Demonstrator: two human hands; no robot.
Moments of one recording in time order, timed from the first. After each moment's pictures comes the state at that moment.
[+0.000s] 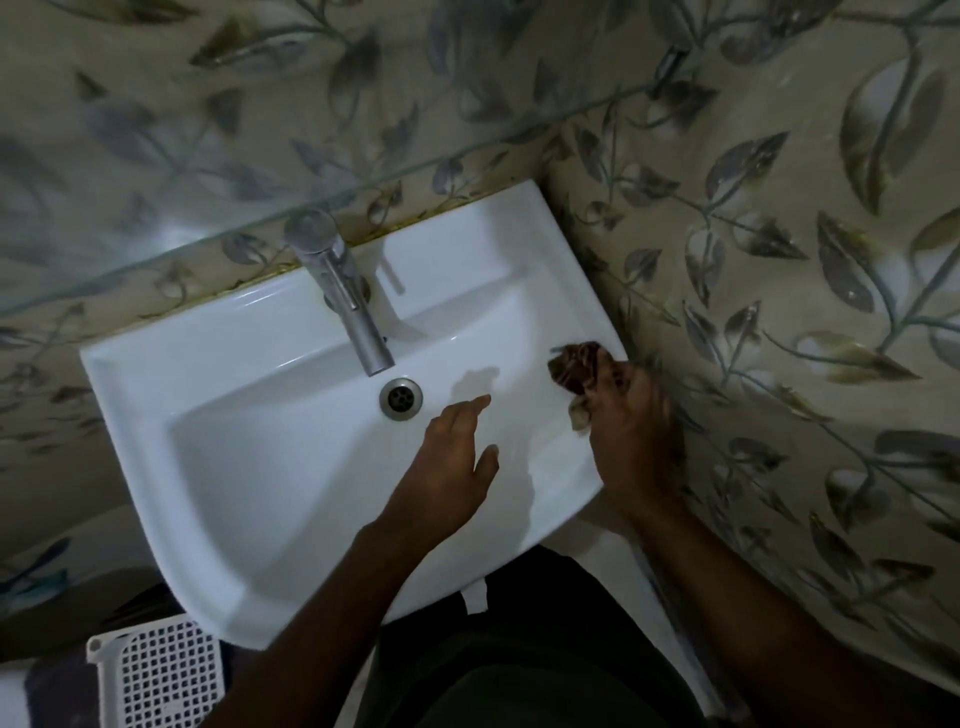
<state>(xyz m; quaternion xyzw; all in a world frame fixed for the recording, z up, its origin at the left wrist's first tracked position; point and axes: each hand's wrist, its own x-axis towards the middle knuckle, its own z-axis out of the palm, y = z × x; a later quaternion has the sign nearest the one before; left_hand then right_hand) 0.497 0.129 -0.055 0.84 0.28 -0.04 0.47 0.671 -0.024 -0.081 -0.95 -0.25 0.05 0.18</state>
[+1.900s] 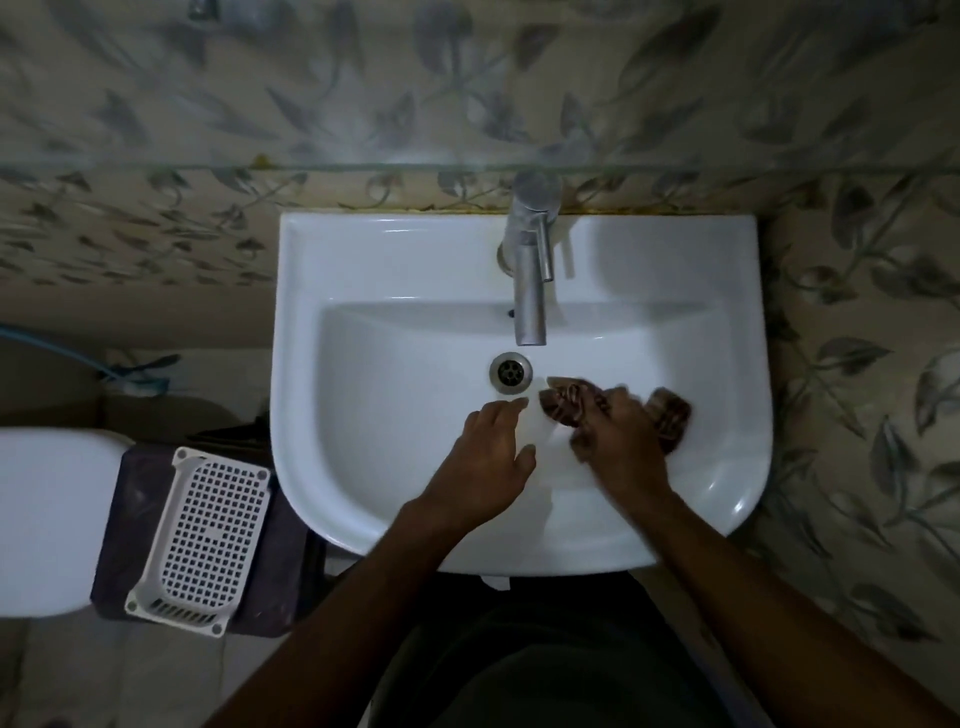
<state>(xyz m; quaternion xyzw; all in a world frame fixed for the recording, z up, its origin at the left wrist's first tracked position) 0.452 0.137 -0.072 0.78 0.44 -0.02 0.45 0.647 0.059 -0.136 -0.82 -0.54 0.20 -0.01</state>
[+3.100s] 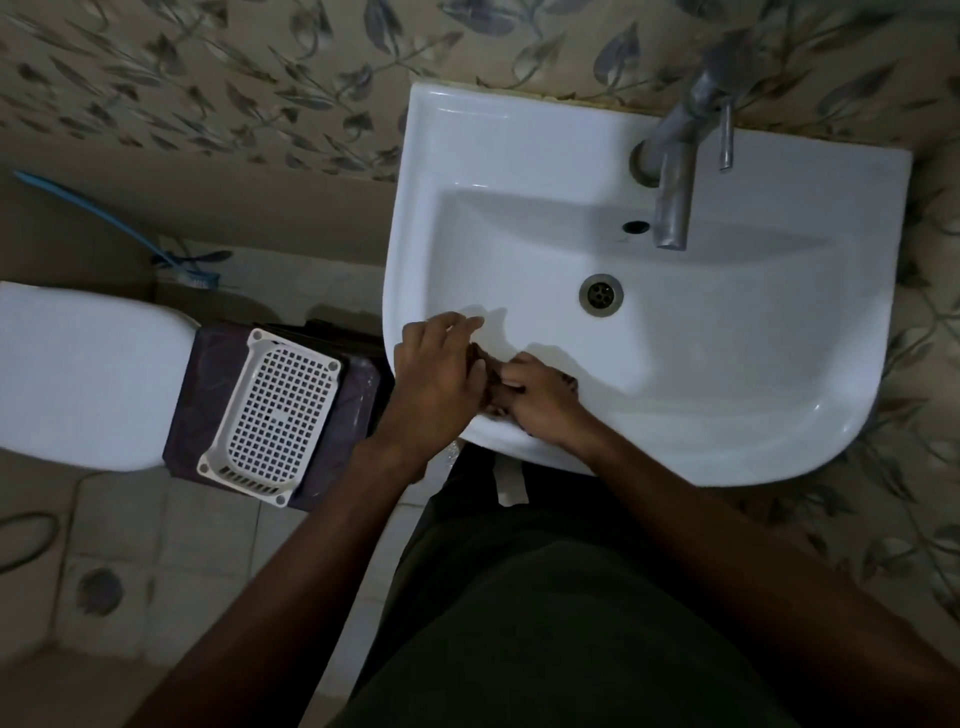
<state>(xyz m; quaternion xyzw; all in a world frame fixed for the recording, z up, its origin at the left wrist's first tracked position) 0.302 0.143 -0.056 0.78 0.56 0.06 0.27 0.458 0.102 -0.076 -0.65 -0.51 0.55 0.13</state>
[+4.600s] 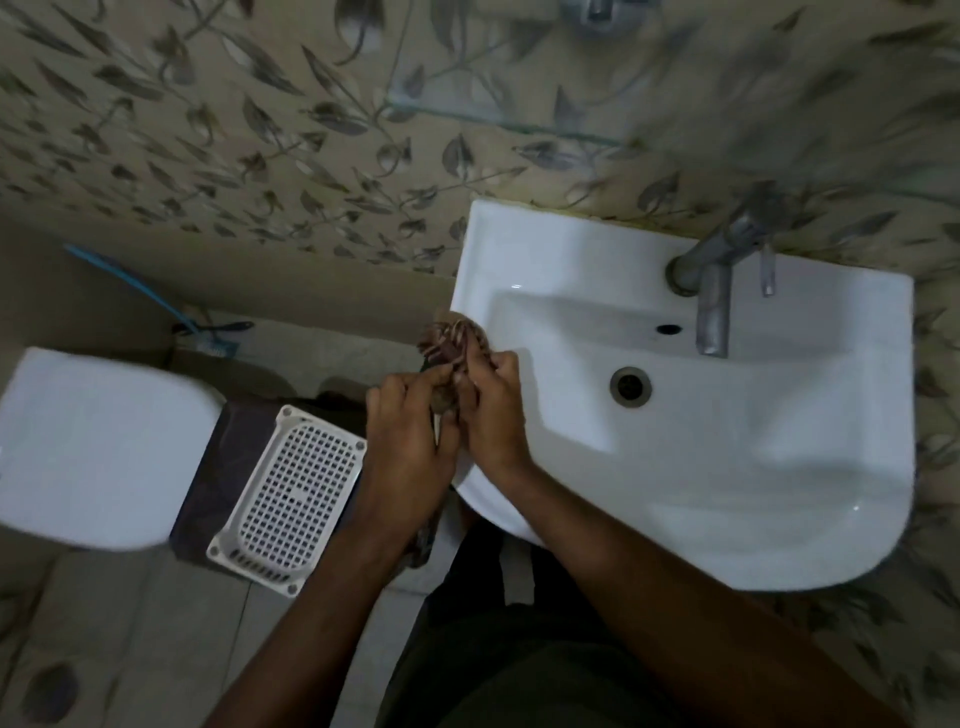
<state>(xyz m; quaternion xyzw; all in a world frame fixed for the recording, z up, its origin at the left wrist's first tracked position) 0.244 0.181 -0.024 0.73 0.59 0.22 0.26 0.359 0.197 -0.089 -0.72 -0.45 0.37 0.38</state>
